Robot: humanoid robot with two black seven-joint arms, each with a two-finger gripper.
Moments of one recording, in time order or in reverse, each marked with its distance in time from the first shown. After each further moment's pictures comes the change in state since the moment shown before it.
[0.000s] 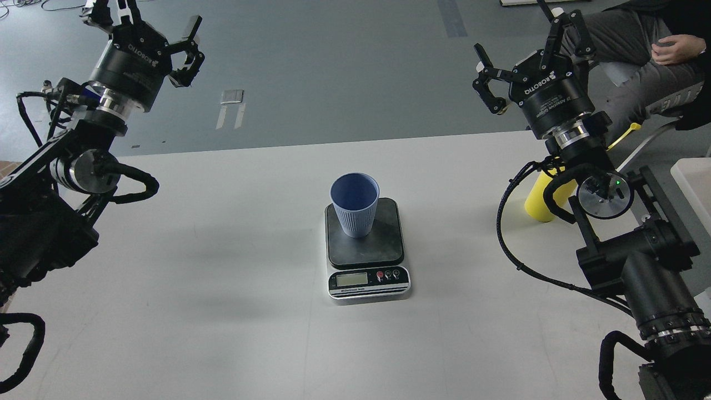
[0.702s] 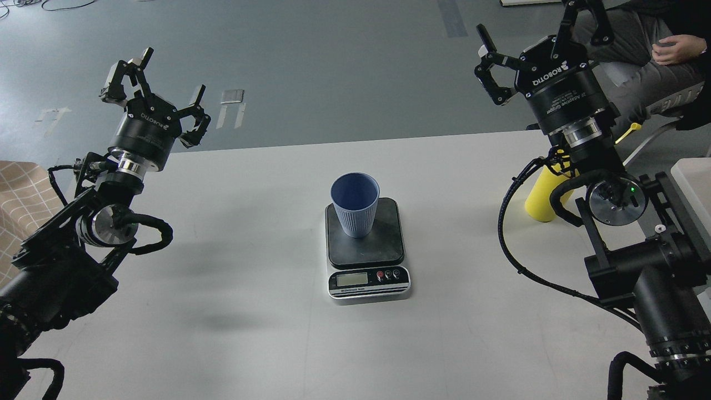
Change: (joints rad) left arm 0.173 -0.051 -0.072 0.003 -0.034 0.000 0.000; right arm -0.091 -0.023 -0.009 0.220 0.090 0.000 -0.003
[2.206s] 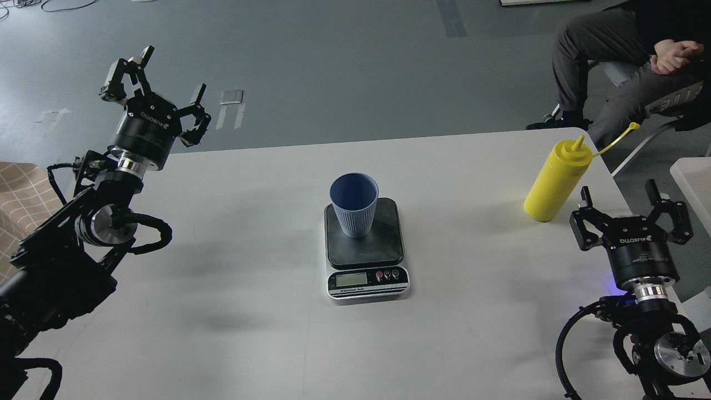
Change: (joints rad) left arm -0.001 0.008 0.003 -0.013 0.003 0.000 0.000; right arm -0.491 -0.032 0.106 -0.109 0.474 -0.003 -0.006
